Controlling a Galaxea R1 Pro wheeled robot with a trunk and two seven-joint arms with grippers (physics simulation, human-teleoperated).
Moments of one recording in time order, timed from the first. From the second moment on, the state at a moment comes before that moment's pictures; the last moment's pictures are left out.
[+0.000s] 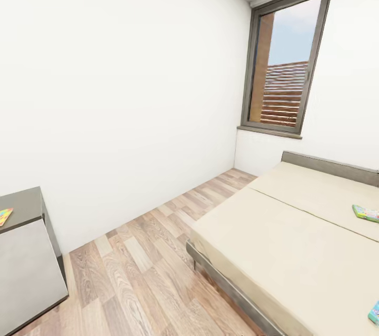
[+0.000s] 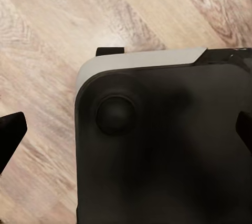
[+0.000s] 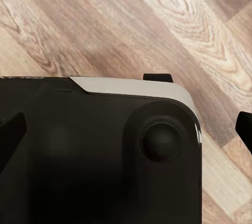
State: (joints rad) left arm 0.00 0.00 -0.01 -0.02 0.00 -0.15 0.00; right arm 0.00 0.03 0.00 0.01 0.00 -0.29 0.01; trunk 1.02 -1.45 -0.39
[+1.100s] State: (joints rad) left arm 0.00 -0.01 0.00 -0.02 0.00 -0.15 0.00; right arm 0.00 0.03 0.00 0.01 -0.01 -0.29 0.01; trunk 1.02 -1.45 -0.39
